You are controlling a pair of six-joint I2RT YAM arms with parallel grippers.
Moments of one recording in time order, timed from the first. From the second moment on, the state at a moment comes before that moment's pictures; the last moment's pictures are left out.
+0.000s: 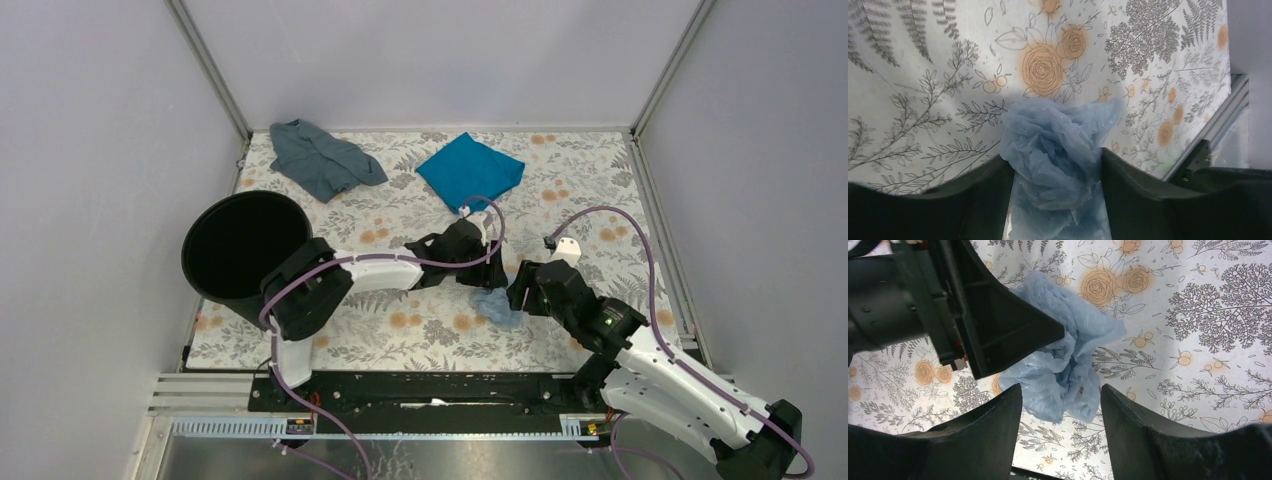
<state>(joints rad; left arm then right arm) -0.95 1.88 1.15 0.05 0.12 -0.74 0.76 0.70 0.56 -0.59 0.32 0.71</state>
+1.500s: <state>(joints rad) -0.75 1.19 0.94 0.28 0.65 -0.81 0.76 0.48 0.48 -0.20 -0.13 0.56</state>
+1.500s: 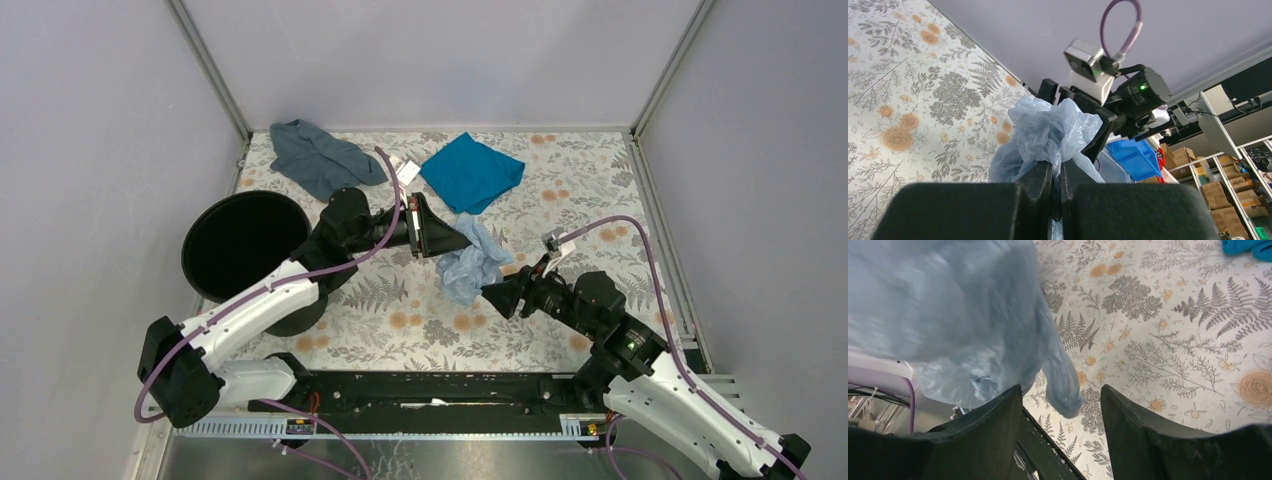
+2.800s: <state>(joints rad) -0.70 1.23 1.07 -0.30 0.21 -0.61 0.76 0.38 0.64 -0.40 0.04 0.53</state>
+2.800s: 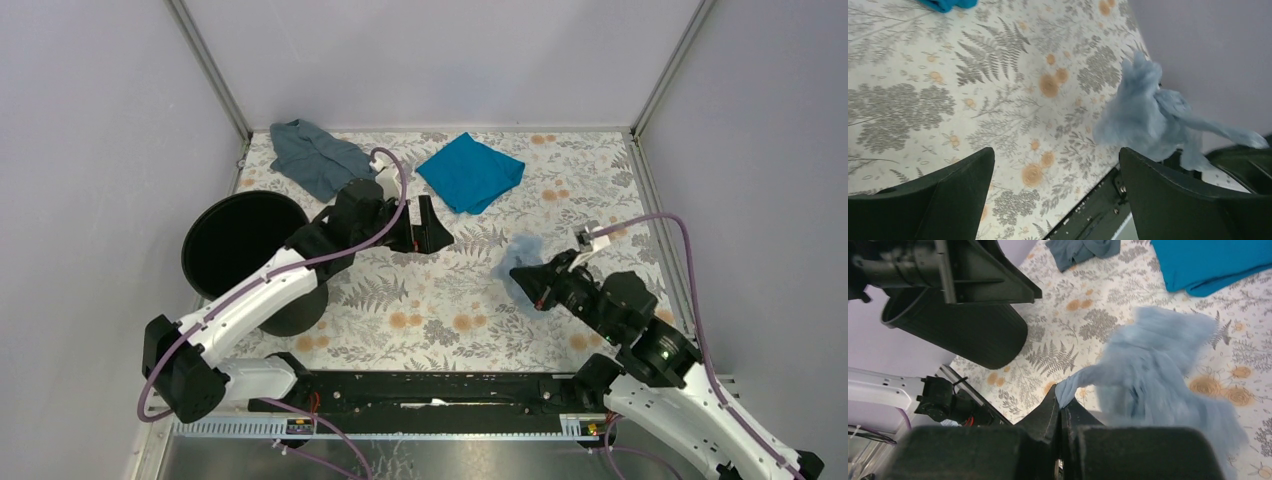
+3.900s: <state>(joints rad) -0.83 1.53 0.67 0.58 0.56 -1.07 0.76 0.57 0.66 -0.37 -0.12 0.59</state>
